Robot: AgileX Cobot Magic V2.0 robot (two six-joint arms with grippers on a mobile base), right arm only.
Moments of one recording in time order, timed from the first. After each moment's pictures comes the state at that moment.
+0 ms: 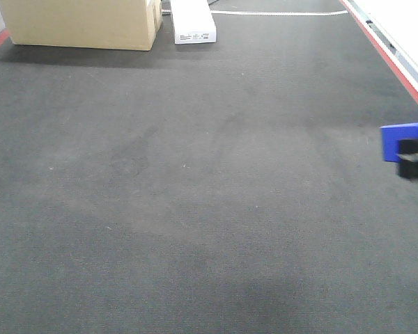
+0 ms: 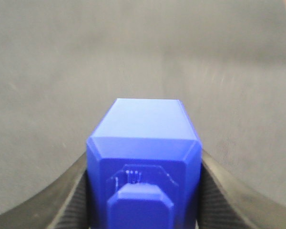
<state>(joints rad) 0.04 0.91 -0.84 0.13 0.56 -0.18</state>
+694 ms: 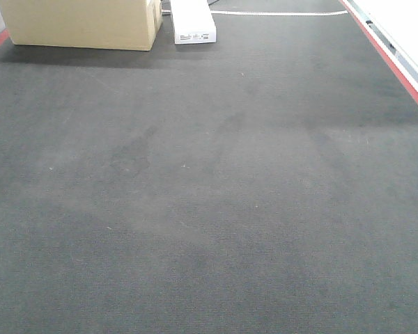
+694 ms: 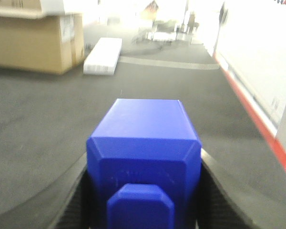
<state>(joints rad) 0.04 0.16 -0.28 0.15 0.25 -0.22</state>
